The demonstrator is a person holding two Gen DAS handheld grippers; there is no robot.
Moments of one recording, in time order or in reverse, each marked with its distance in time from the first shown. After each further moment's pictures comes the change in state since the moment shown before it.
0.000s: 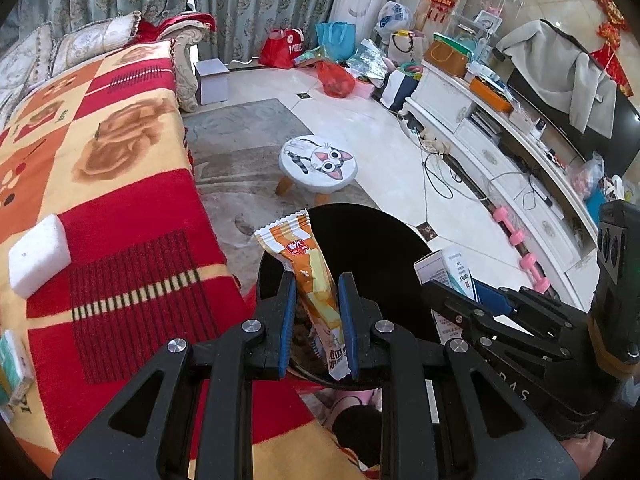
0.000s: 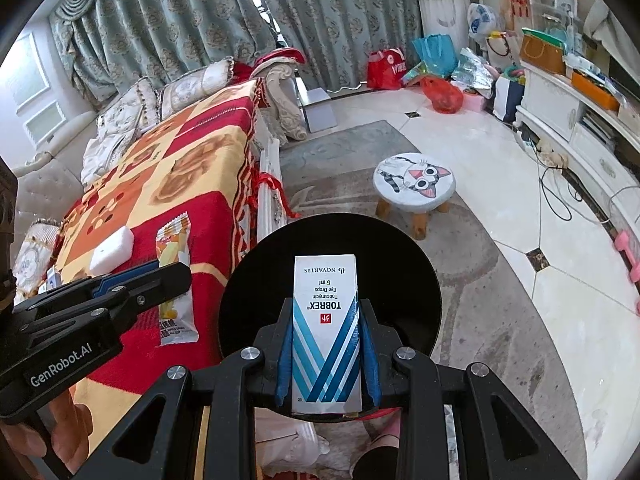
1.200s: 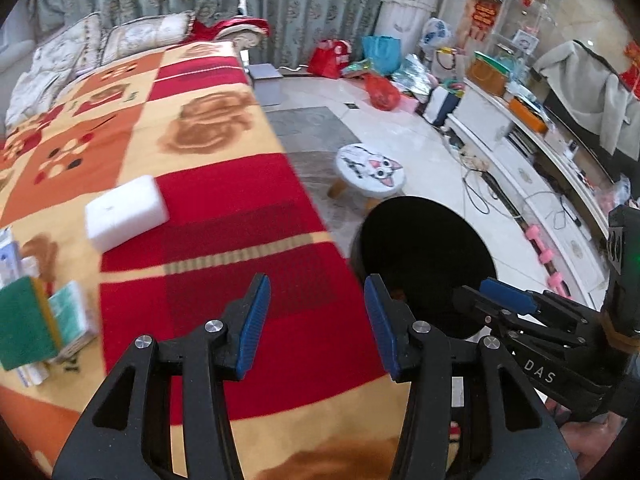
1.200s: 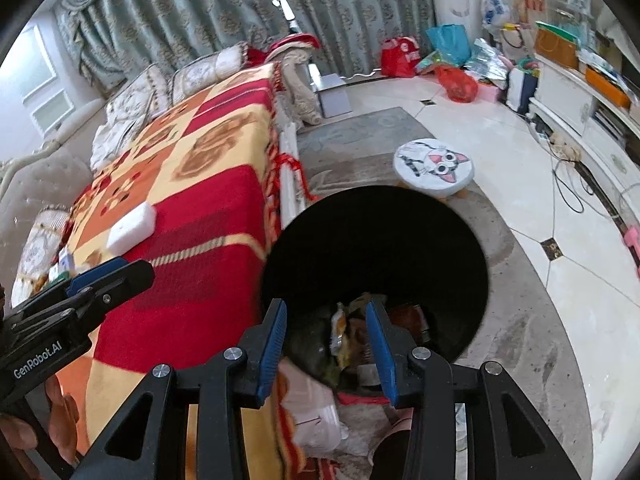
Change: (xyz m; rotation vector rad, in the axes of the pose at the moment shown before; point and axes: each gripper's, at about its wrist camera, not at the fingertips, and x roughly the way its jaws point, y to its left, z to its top) left arm -0.052 0.065 -0.039 -0.086 -0.048 0.138; right arm 0.003 0.051 -0.019 -0.043 0.057 0.041
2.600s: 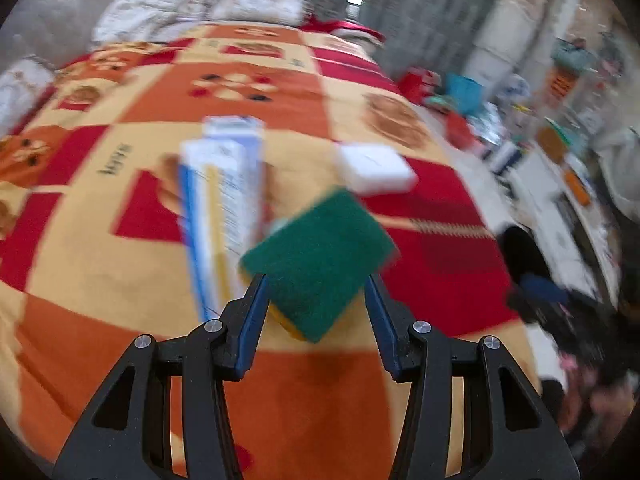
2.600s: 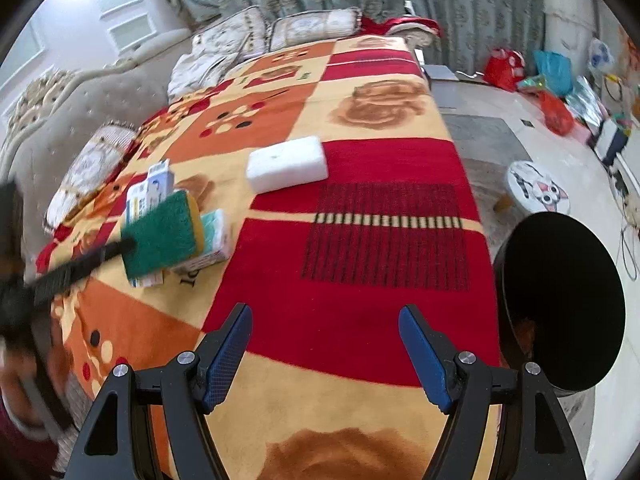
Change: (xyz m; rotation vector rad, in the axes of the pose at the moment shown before) left arm -0.088 0.203 -0.081 -0.254 -0.029 0.072; right arm 0.024 0.165 -0.013 -0.225 0.088 0.152
